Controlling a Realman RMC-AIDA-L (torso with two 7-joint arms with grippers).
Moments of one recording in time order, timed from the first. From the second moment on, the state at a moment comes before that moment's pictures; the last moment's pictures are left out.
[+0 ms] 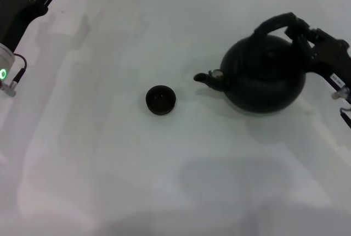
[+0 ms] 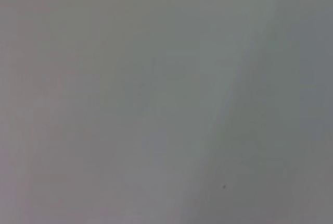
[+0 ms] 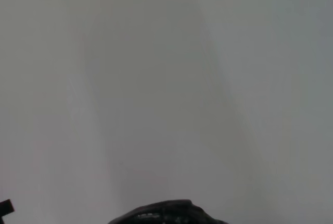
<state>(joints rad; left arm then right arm) -0.40 -2.09 1.66 0.34 -0.04 0.96 -0.64 0.31 2.02 -2.25 -0.22 0.33 -1.28 0.63</state>
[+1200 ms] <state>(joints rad) -0.39 -2.08 1.68 0.33 -0.04 0.95 -0.68 0.47 2.02 -2.26 -0.26 0.27 -1.22 0.32</state>
